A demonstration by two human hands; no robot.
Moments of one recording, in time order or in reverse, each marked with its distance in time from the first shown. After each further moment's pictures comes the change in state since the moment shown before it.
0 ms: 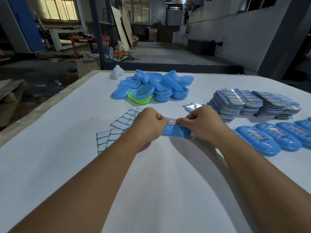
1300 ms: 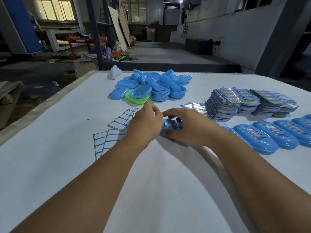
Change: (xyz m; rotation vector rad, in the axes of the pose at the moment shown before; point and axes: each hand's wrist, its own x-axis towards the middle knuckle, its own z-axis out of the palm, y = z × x) left_hand 0.005 -0.001 0.007 0.070 0.148 0.039; right_hand -0.011 -0.013 0.002 -0.173 -0.203 -0.373
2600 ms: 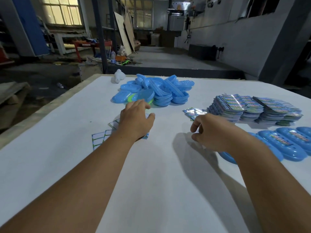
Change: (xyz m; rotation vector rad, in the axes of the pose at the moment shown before) left_hand 0.044 -0.040 -0.005 0.317 0.104 0.183; right_hand -0.014 0.021 -0.030 -0.210 -0.061 0.276
